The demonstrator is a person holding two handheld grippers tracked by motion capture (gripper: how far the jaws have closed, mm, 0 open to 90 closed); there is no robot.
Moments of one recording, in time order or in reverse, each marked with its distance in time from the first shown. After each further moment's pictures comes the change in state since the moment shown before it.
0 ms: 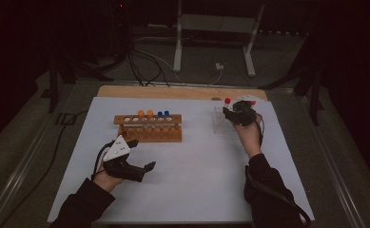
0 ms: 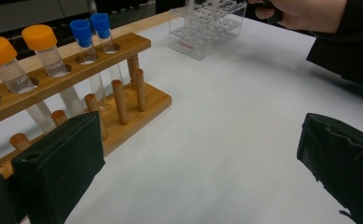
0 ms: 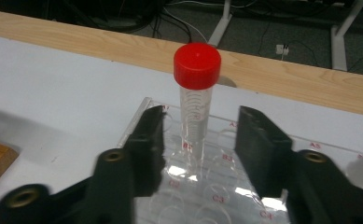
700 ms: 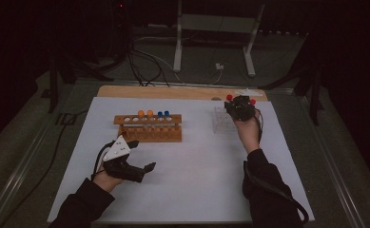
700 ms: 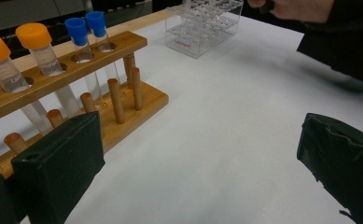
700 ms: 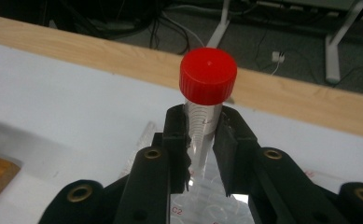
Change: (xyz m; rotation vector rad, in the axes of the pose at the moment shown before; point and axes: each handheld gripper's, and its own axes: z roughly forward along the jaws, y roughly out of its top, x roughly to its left) left arm 0.000 0.000 0.000 0.007 -0.013 0.004; right arm 0.005 0.019 -0.004 -0.014 -0.019 -0.030
